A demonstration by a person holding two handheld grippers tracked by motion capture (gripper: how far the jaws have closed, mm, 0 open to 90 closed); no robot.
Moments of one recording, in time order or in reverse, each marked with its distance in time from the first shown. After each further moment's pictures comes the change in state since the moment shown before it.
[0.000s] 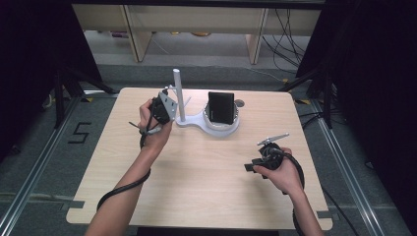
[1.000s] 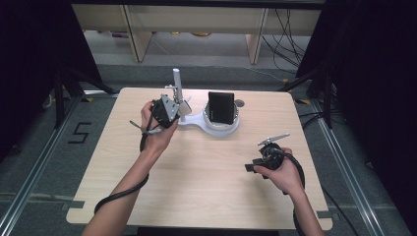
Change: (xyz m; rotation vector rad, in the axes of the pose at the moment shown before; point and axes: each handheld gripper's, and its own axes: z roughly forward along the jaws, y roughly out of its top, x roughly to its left) left arm -0.009 -0.006 -0.006 0.072 -0.232 -0.141; right arm -0.002 -0.001 0.001 -0.010 -0.010 0.002
